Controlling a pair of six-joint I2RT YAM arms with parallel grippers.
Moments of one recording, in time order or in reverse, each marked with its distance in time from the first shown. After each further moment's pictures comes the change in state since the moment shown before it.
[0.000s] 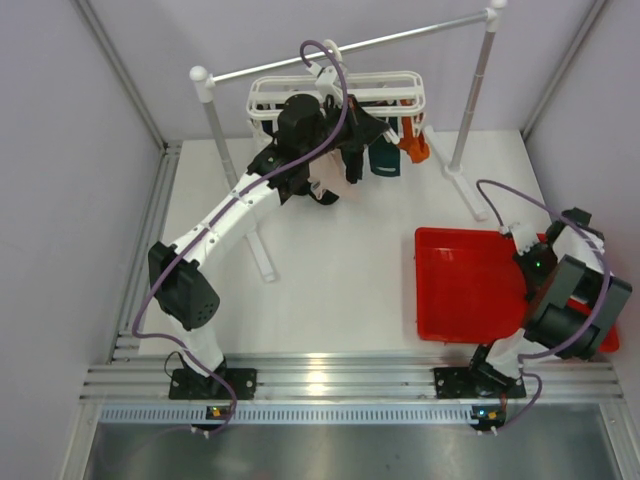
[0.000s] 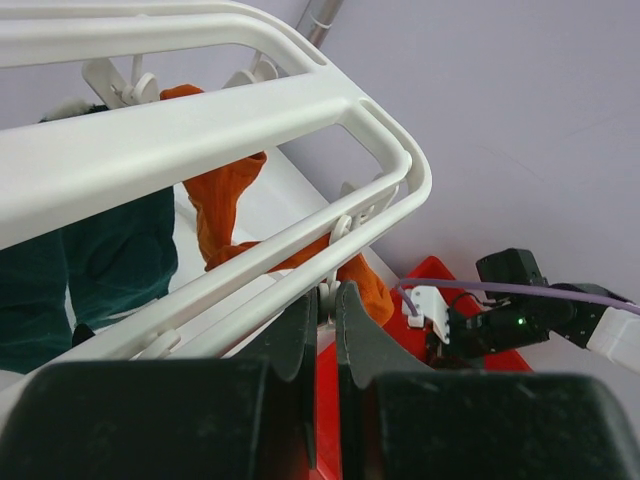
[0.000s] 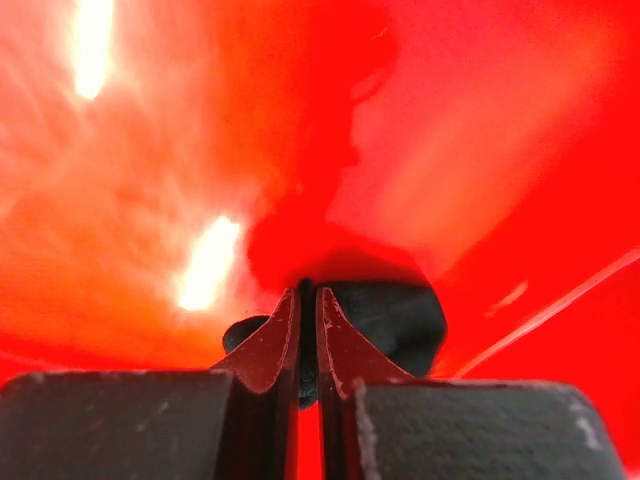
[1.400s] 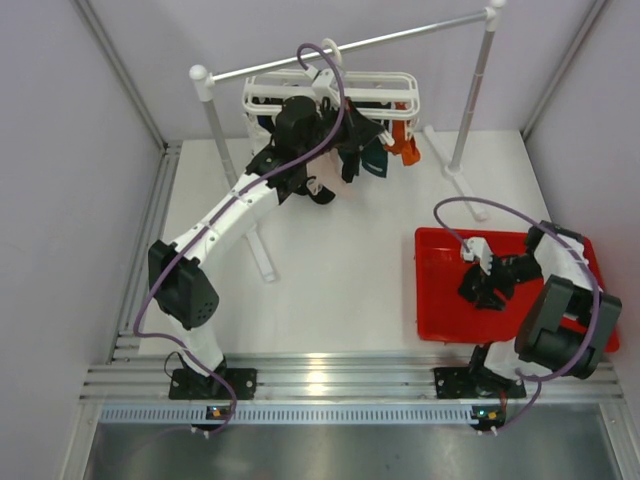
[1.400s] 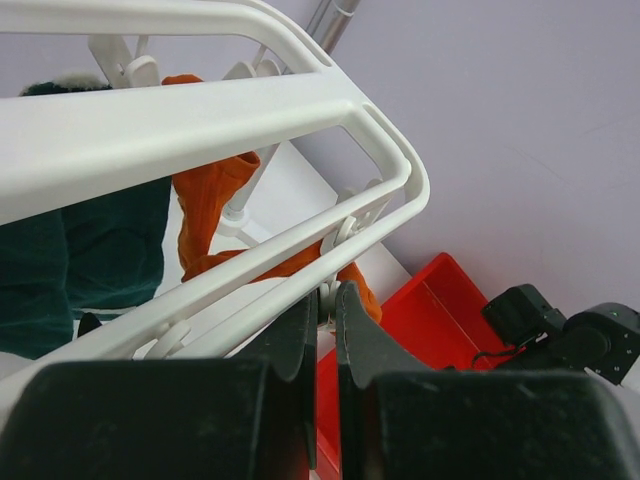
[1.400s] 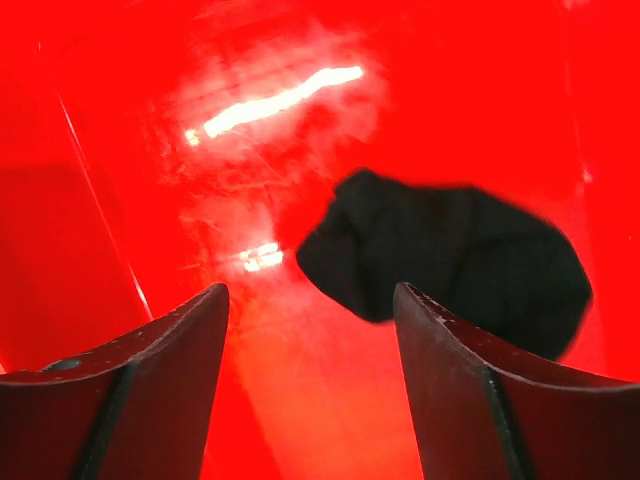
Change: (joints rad) left arm 0.023 0.000 -0.036 0.018 0.011 0.003; right arm 0.164 -0.112 -0.033 -0.359 -0.498 -0.549
